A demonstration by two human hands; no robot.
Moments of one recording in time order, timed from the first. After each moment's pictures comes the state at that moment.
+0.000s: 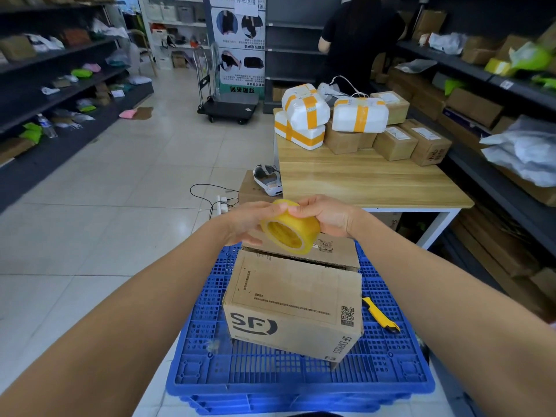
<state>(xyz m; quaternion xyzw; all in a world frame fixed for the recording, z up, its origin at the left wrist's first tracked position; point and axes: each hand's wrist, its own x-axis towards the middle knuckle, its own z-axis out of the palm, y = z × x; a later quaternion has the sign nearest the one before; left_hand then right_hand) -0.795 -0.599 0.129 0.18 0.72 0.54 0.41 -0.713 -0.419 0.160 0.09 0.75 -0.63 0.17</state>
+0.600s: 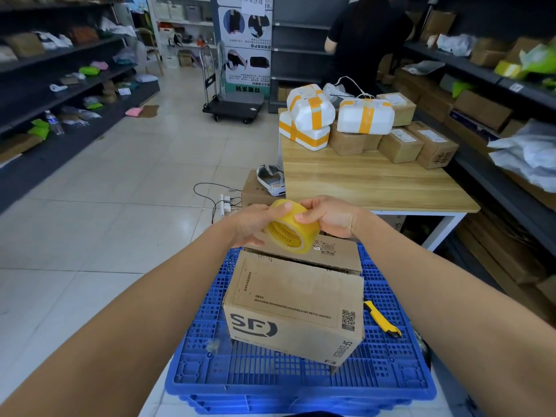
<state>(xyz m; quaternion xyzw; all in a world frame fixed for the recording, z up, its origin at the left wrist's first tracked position) -0.793 -0.590 0.125 0.17 0.73 0.52 0.40 -0.720 -0.412 0.158 0.07 0.75 -0.63 0.19</state>
